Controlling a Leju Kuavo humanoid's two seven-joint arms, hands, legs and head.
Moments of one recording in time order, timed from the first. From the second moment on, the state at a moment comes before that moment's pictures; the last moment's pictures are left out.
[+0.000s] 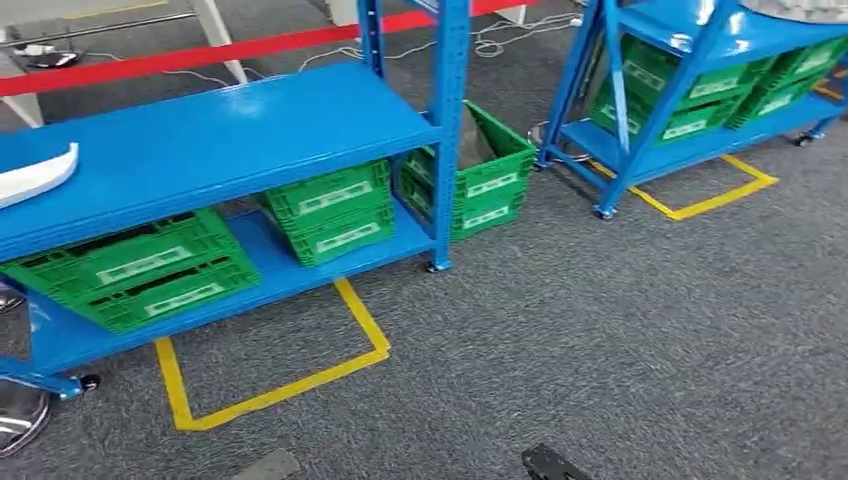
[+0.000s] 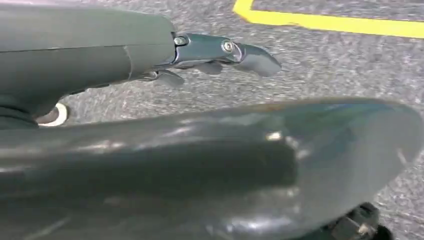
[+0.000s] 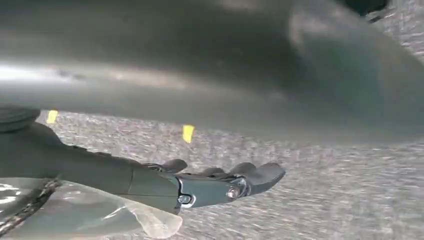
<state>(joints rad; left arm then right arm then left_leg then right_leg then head) -0.16 0.03 -0.76 -0.30 0.00 0.24 -0.11 -0.10 -0.04 0.60 -0.26 0.06 -0.05 -0.16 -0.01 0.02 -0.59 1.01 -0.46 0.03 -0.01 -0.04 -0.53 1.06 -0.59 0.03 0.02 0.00</state>
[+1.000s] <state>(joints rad) -0.17 0.03 -0.76 -0.30 -0.02 0.24 -0.10 -0.11 -0.04 0.61 -0.27 0.06 -0.05 -0.16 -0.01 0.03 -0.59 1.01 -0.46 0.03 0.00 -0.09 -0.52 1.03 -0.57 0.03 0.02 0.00</state>
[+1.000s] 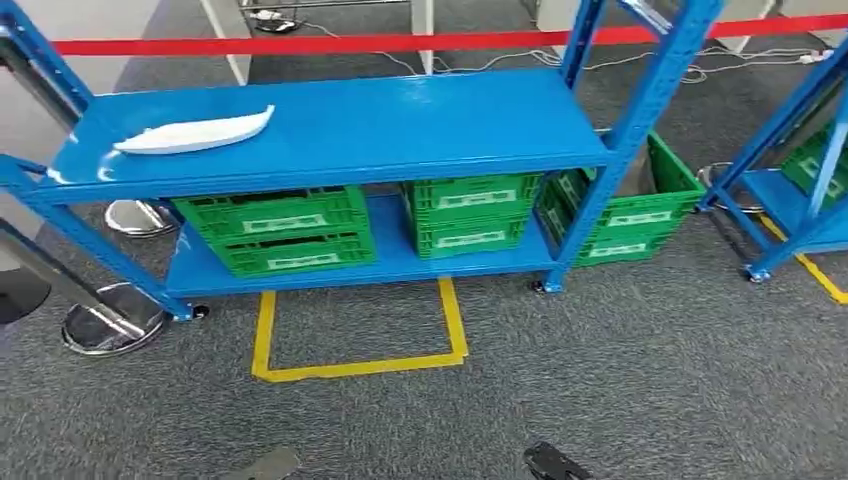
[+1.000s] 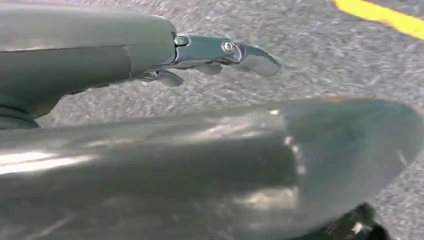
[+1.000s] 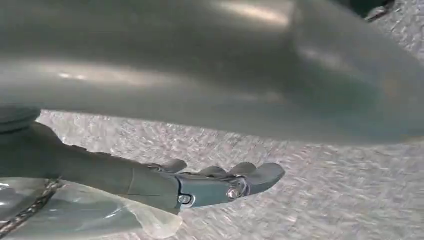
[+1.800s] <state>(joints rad) -0.16 0.03 -0.75 -0.30 -0.03 0.21 -0.08 -0.08 -0.05 0.58 -0.25 -0.02 -0.01 -0.06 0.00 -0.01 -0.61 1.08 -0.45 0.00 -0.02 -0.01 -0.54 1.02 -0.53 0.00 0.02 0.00</state>
